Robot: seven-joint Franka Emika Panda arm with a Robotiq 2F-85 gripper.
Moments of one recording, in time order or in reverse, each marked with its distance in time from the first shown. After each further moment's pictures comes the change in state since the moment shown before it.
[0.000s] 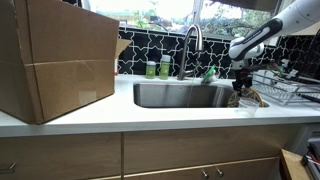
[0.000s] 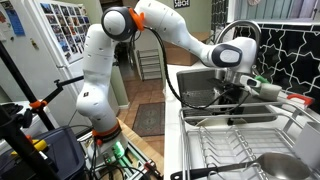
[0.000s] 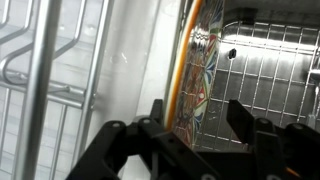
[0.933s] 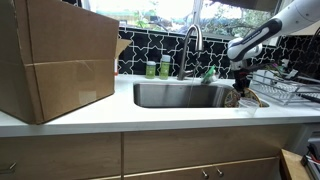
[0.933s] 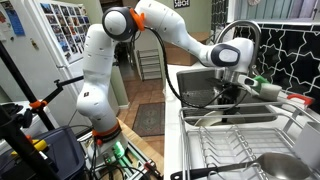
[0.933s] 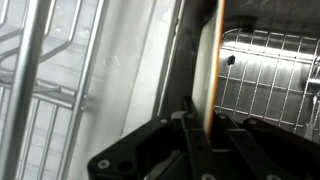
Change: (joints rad) arm 0.012 -0.001 0.012 -0.004 -0.021 -0.021 0.004
